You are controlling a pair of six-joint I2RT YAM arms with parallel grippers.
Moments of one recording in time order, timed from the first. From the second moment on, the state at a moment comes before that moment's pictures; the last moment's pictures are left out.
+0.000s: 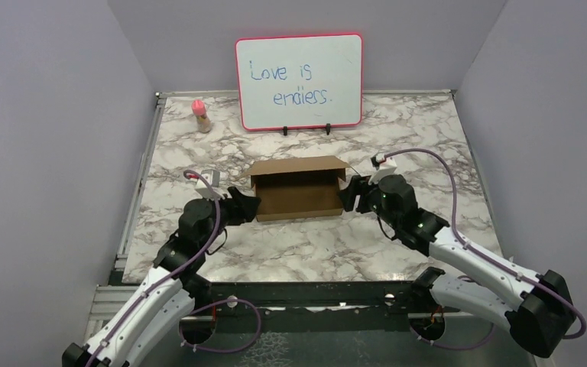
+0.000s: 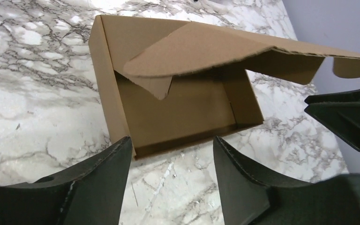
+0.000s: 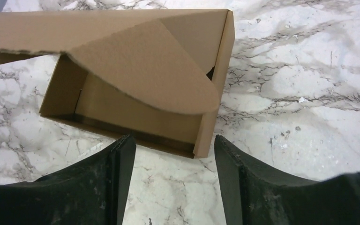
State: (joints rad) left arm -0.50 0.58 0.35 -0.04 -0.03 -0.60; right arm 0.69 0.98 0.56 0.02 0.19 0.40
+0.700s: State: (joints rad) left arm -0.50 0.66 0.80 -0.33 -0.22 -0.55; right arm 0.69 1.08 1.17 -0.39 0.19 0.25
